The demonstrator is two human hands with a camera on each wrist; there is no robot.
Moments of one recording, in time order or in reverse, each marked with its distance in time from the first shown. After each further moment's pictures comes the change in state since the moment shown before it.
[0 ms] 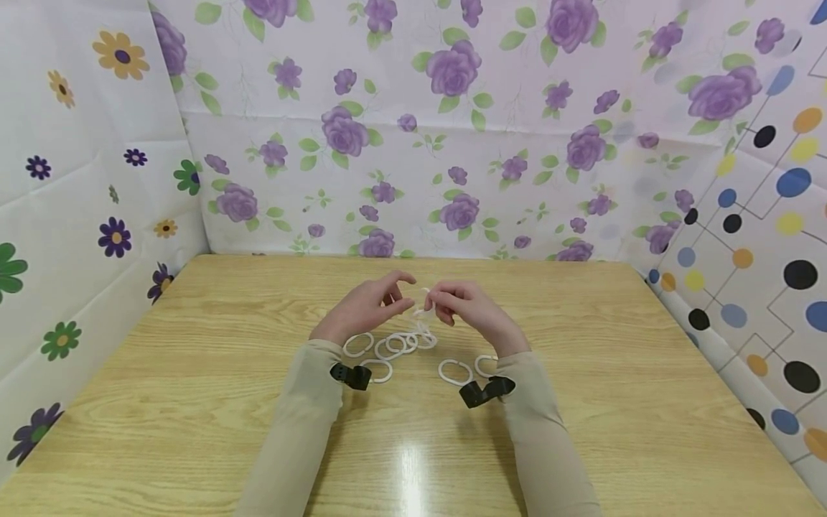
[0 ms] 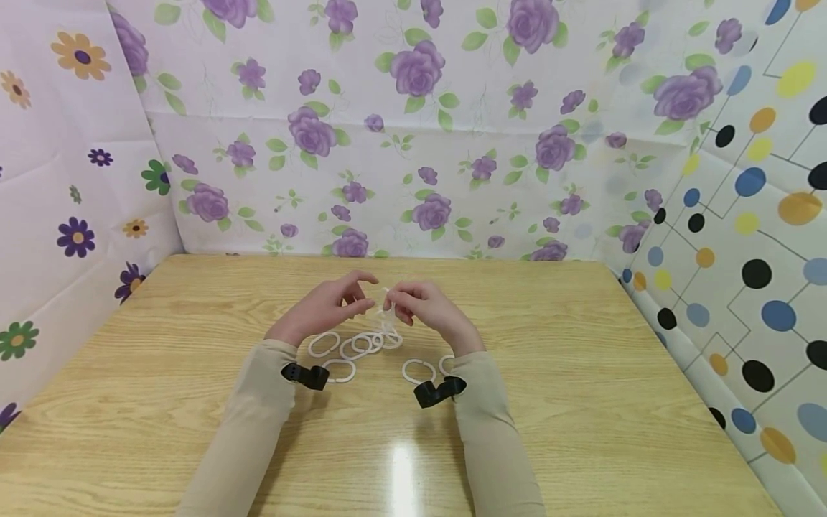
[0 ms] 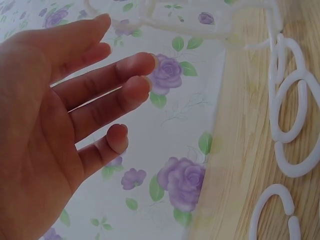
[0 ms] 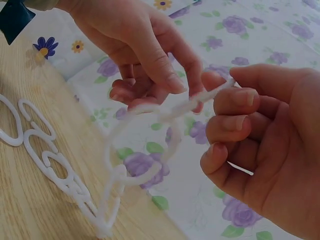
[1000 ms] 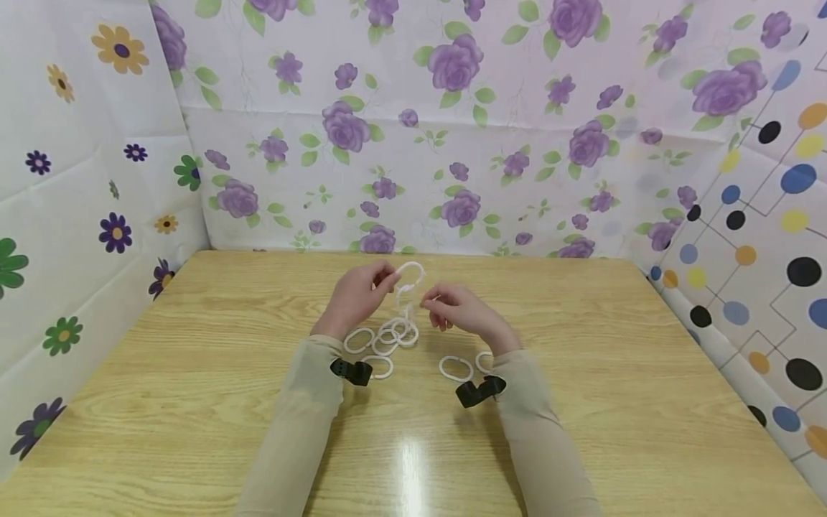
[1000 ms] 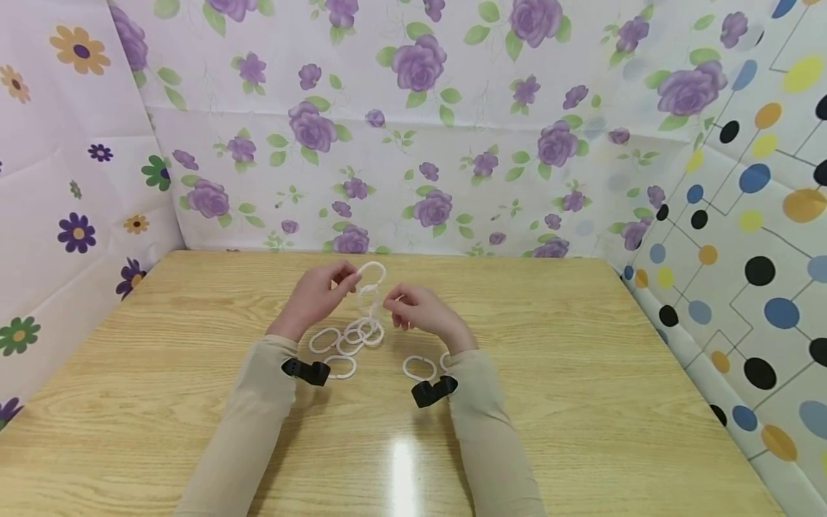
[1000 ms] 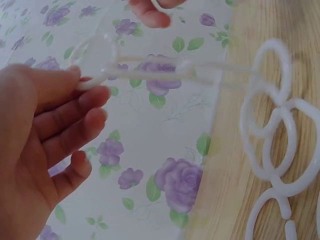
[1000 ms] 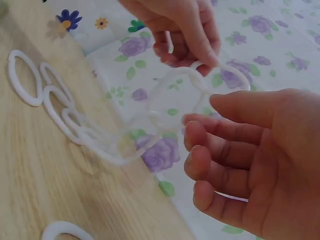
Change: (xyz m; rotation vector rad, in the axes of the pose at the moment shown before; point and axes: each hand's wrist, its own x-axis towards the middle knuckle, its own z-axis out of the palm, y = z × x) left_hand 0.000 0.000 -0.001 0.064 0.351 -0.041; right_hand 0.009 0.012 0.010 -0.224 -0.038 0.061
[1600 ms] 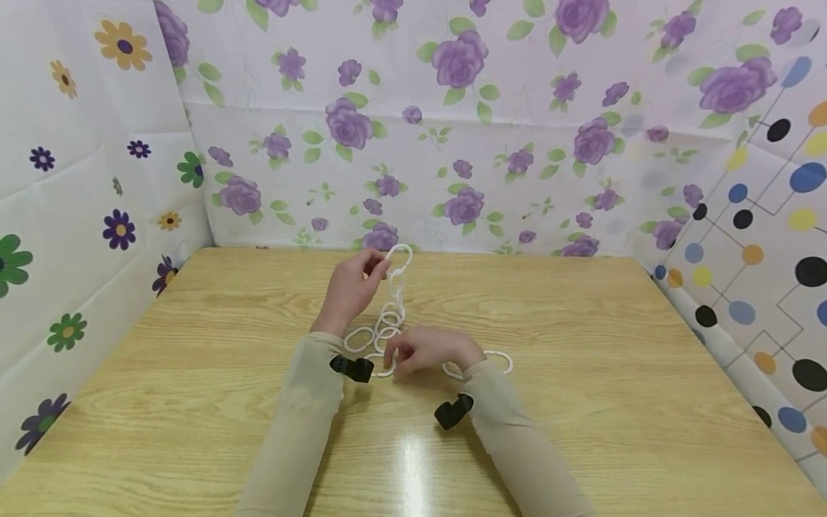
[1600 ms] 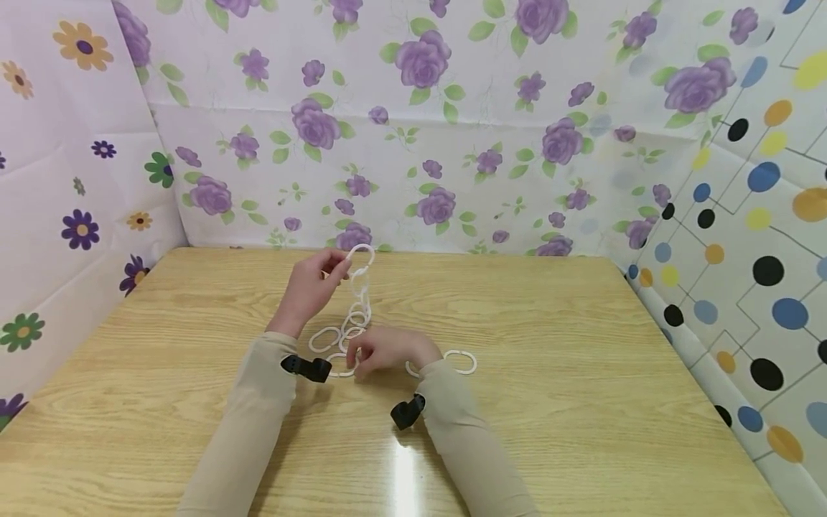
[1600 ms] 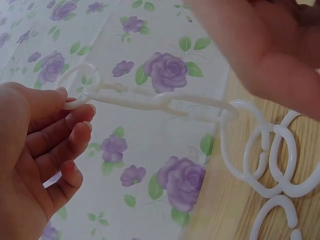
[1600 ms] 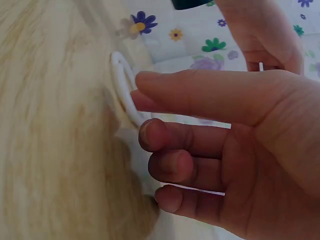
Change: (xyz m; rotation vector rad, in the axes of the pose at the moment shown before) left_hand 0.000 -0.005 -0.005 -0.132 0.189 -0.063; right_hand 0.012 -0.010 0.056 -0.351 -0.510 -0.071
